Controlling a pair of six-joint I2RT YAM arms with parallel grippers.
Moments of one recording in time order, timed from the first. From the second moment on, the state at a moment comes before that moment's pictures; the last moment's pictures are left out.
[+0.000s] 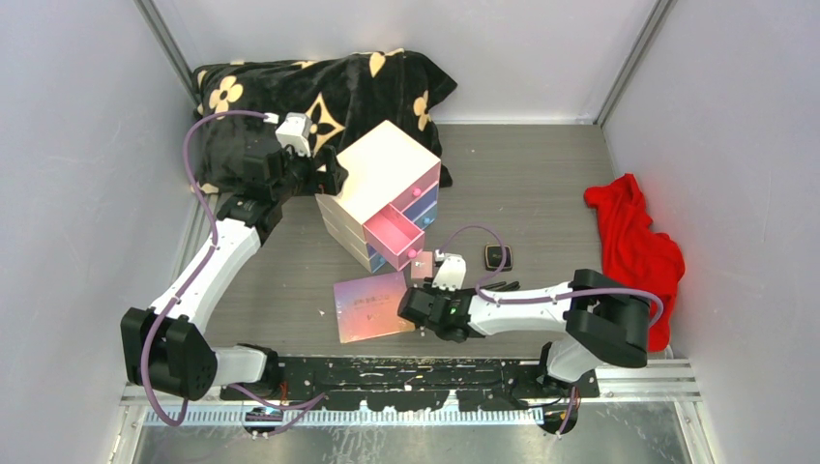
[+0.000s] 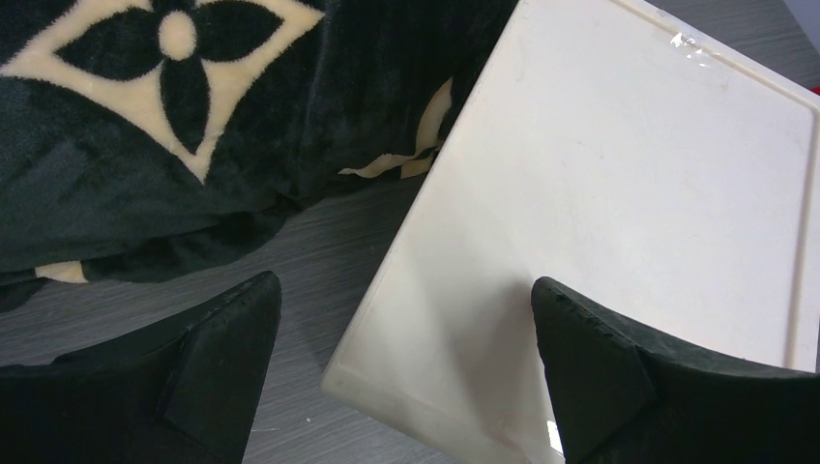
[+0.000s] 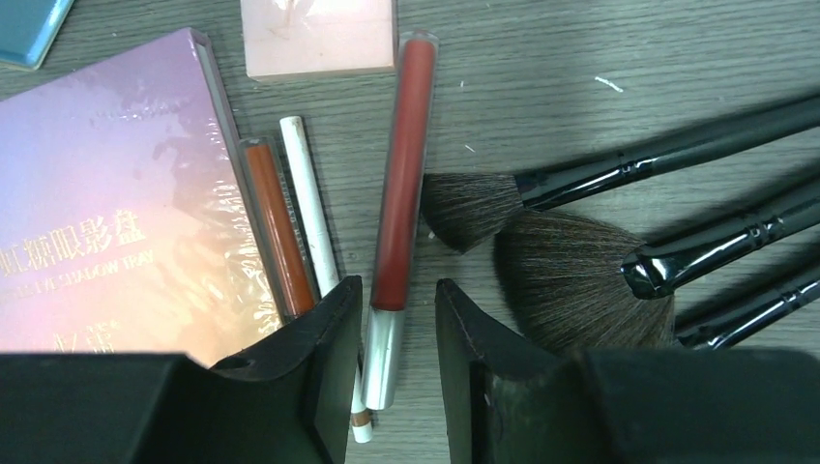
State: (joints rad) left arm -0.25 1.29 1.08 -0.14 0.16 -0.13; right arm 1.23 1.50 0.72 -0.40 0.65 1.24
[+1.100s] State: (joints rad) left arm -0.25 1.29 1.08 -0.14 0.16 -0.13; right arm 1.24 1.12 0.63 -0.53 0.58 1.05
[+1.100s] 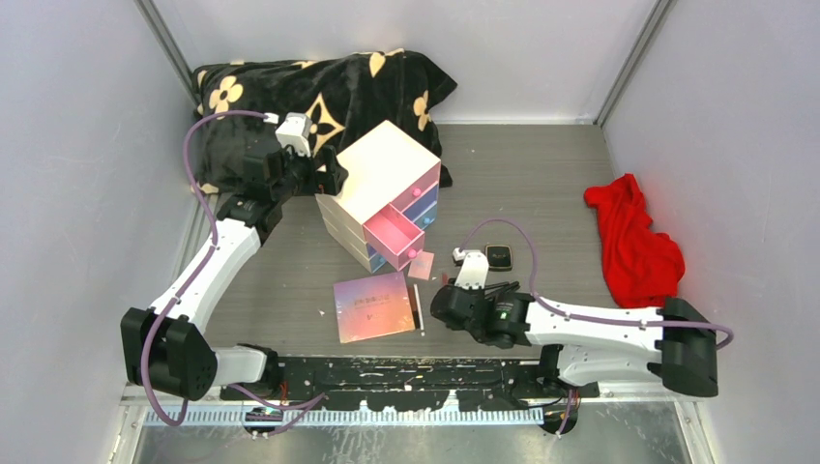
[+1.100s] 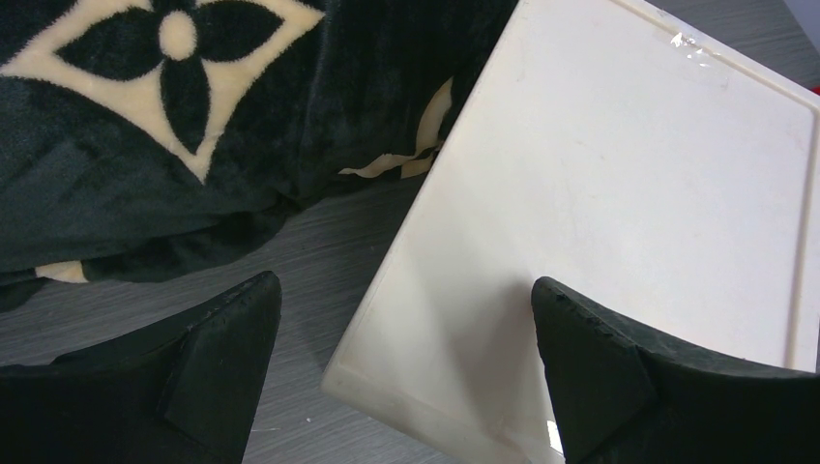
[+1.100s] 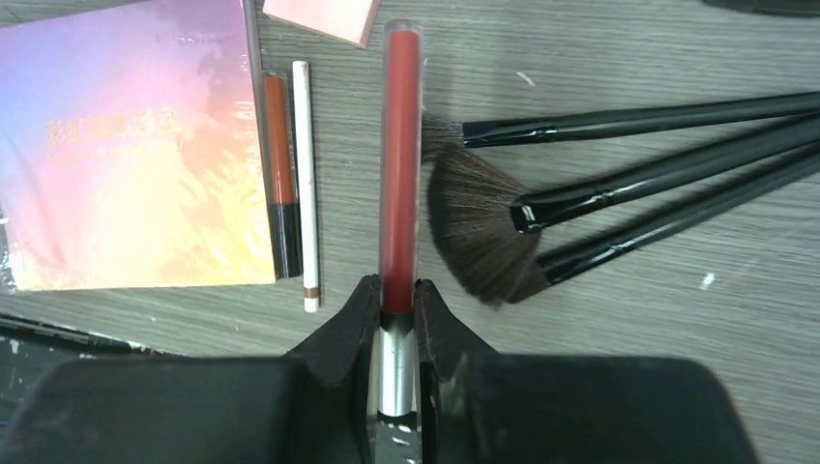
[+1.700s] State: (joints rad) left arm -0.25 1.29 1.08 -0.14 0.16 -0.13; right arm 1.24 0.97 1.15 -0.98 0.66 0.78
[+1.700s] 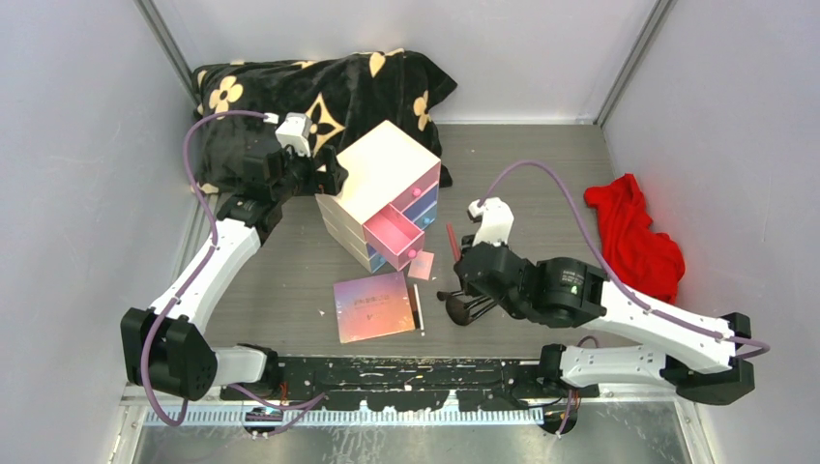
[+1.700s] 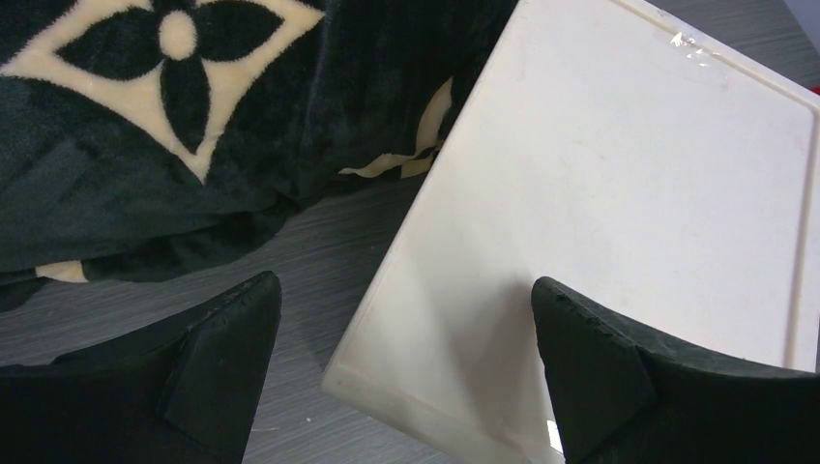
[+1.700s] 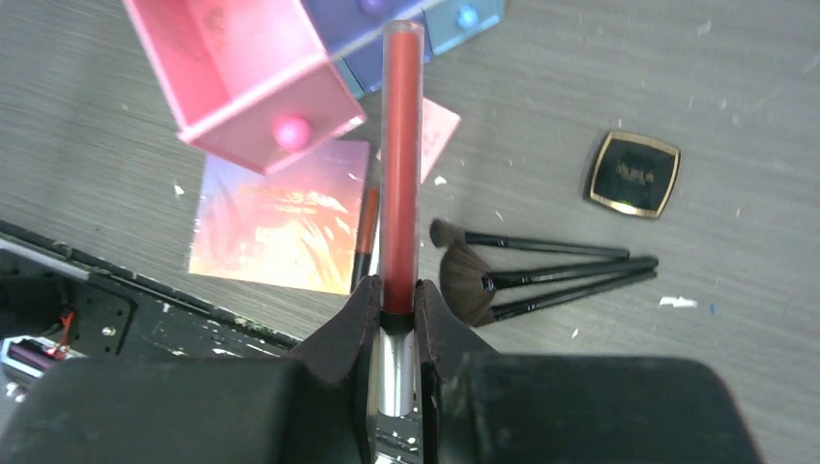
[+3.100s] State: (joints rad) left arm -0.25 1.28 1.08 -0.14 0.16 -0.13; right arm 0.99 1.52 1.86 -1.20 0.00 0.43
